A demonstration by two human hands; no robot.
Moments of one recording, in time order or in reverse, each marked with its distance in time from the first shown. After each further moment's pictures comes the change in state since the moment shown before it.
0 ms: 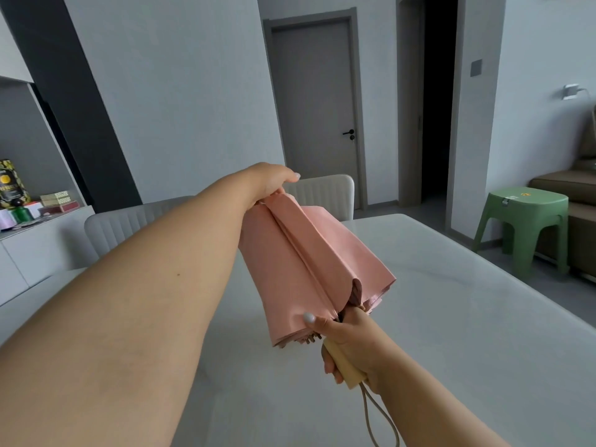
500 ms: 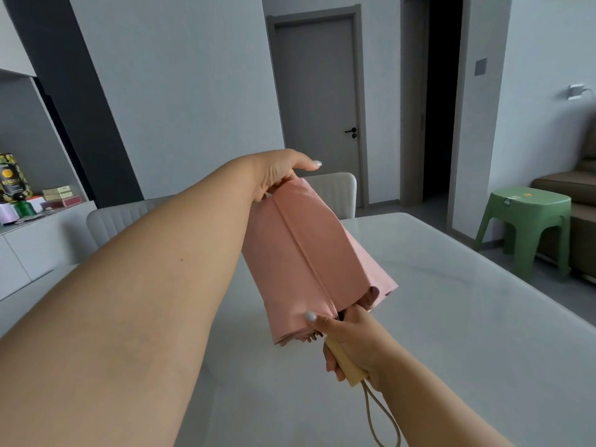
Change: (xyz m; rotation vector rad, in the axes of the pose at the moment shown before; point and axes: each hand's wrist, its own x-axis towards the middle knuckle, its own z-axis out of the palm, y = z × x) left_hand -0.011 0.016 -0.003 -0.072 -0.208 -0.019; right_hand -0.002 -0.001 0.002 -0.064 0.006 0.041
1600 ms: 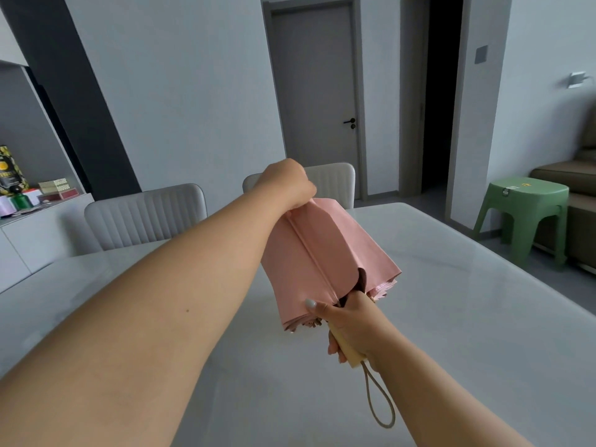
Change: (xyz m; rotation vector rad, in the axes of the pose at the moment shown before) left_hand -0.004 -0.018 0.045 0.442 0.386 0.119; right_hand 0.001 -0.002 0.000 -0.231 0.104 0.077
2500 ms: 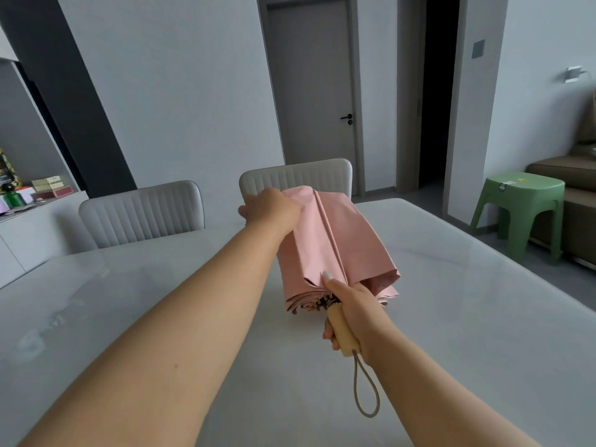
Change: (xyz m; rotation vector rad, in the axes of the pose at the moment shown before) left_hand -0.014 -0.023 0.039 -0.207 0.143 -0.255; right_hand -0.001 -0.003 0.001 0.405 0.090 0.097
